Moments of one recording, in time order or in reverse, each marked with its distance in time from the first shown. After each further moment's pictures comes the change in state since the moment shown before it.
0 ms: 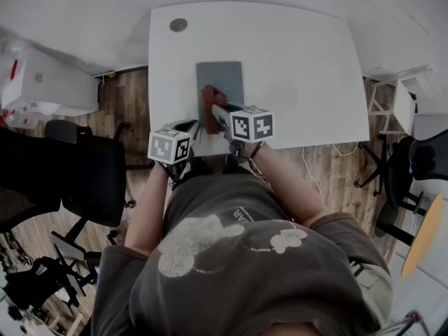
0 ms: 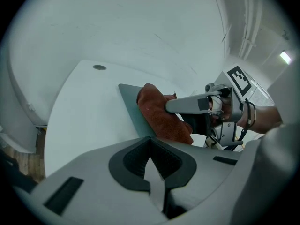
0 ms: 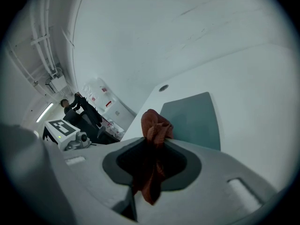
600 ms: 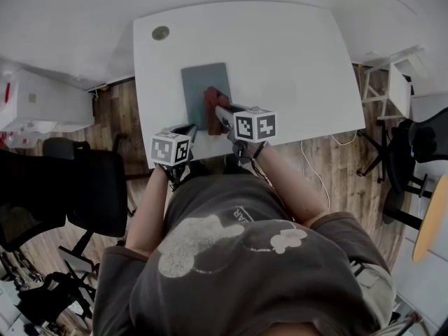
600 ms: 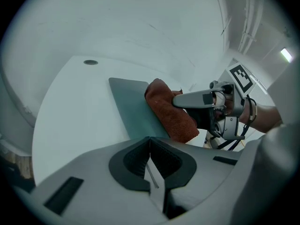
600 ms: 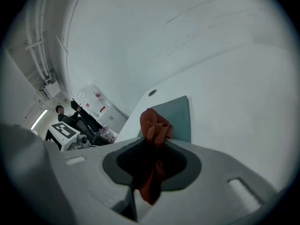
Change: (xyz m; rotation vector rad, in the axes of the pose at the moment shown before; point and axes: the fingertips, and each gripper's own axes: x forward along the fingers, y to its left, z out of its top) left arm 0.019 -0.015 0.007 0.049 0.066 0.019; right arm -0.034 -0.040 0.002 0.062 -0.043 -0.058
